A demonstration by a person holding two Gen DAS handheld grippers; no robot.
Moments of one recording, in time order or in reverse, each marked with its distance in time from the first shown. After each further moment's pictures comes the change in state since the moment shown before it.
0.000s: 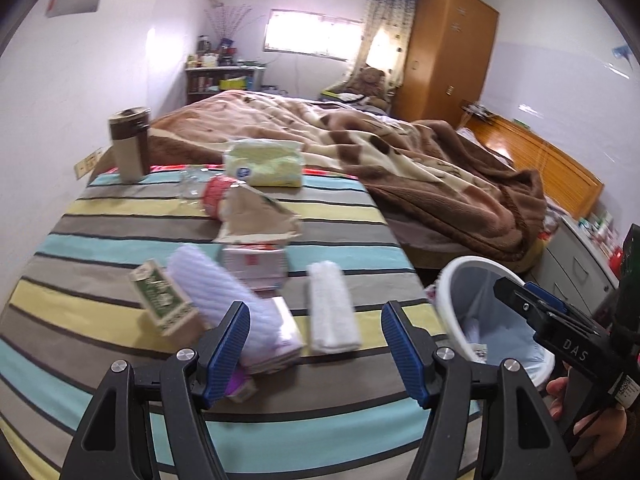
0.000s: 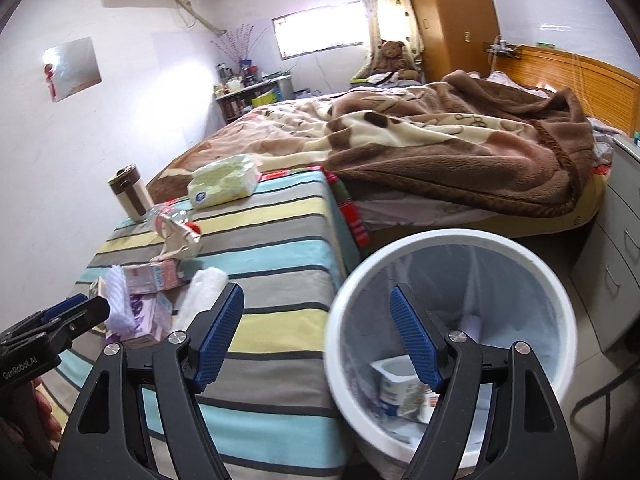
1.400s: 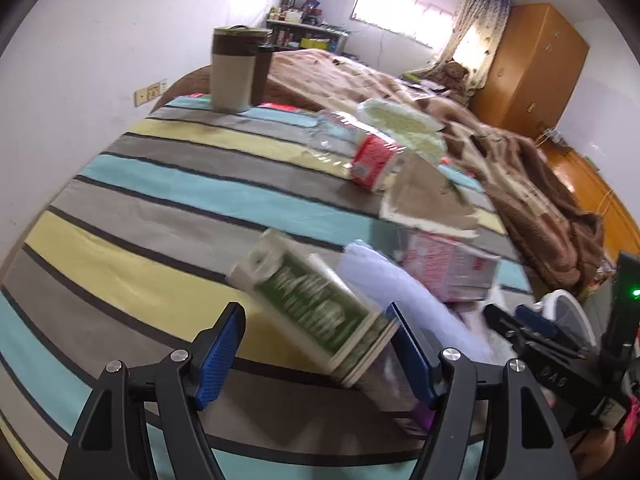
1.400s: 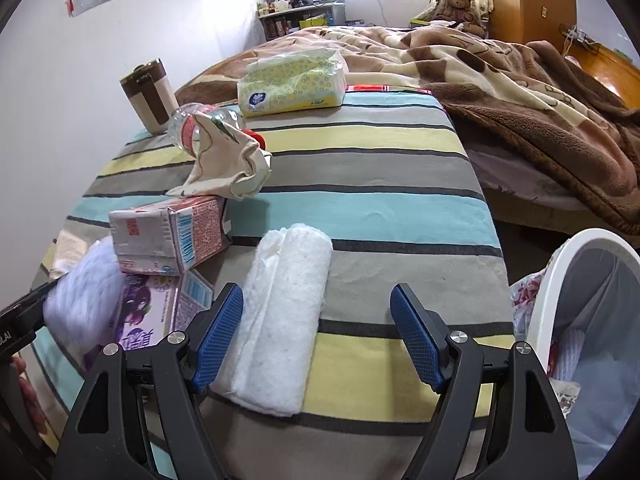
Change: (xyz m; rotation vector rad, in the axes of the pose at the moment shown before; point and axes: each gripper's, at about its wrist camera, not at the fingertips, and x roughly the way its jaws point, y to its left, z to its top) left arm 0.057 0.141 -0.007 -0.236 0.128 0.158; right arm 0.107 0.085 -0.008 -0.151 0.273 0.046
